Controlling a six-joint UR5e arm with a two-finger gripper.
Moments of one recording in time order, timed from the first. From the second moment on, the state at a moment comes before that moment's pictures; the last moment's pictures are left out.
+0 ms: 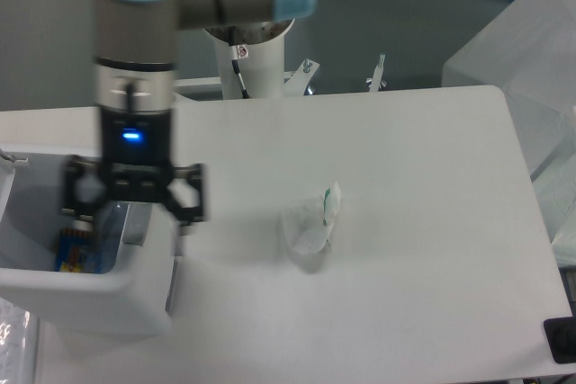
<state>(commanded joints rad) 2.34 -1.81 -1.52 -0.72 1.37 0.03</state>
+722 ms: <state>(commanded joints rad) 2.59 -1.81 -1.80 -0.73 1.54 0.54</state>
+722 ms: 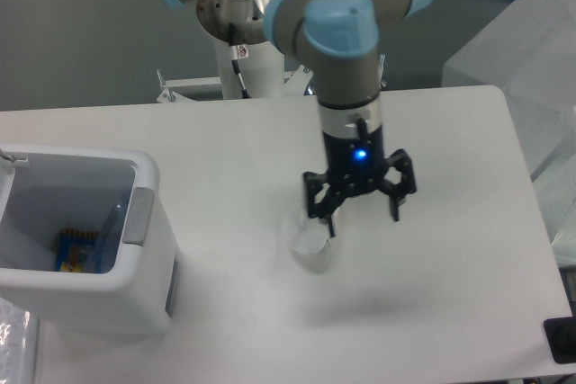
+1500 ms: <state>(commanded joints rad) 2.57 -1.91 -1.93 -0.73 1.57 0.54</state>
